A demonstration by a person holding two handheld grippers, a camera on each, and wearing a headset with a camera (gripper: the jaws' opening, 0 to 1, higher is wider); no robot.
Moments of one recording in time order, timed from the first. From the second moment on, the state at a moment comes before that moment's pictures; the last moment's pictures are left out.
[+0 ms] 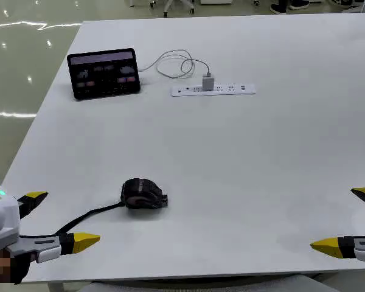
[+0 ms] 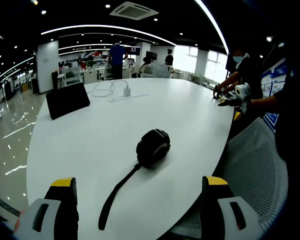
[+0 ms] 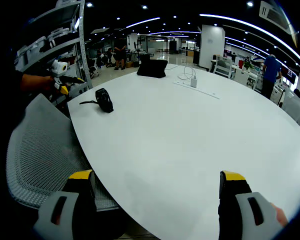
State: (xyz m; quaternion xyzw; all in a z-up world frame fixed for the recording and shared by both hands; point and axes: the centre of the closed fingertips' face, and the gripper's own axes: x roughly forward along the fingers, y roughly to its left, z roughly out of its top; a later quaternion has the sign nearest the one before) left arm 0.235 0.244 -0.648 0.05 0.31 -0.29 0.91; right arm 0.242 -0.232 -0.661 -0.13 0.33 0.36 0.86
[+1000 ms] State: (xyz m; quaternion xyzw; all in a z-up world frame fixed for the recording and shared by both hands) left arm 0.249 0.225 -0.649 0.09 0.32 -0.35 0.88; right arm 0.262 -0.196 -0.644 -0.16 0.30 0.39 0.85
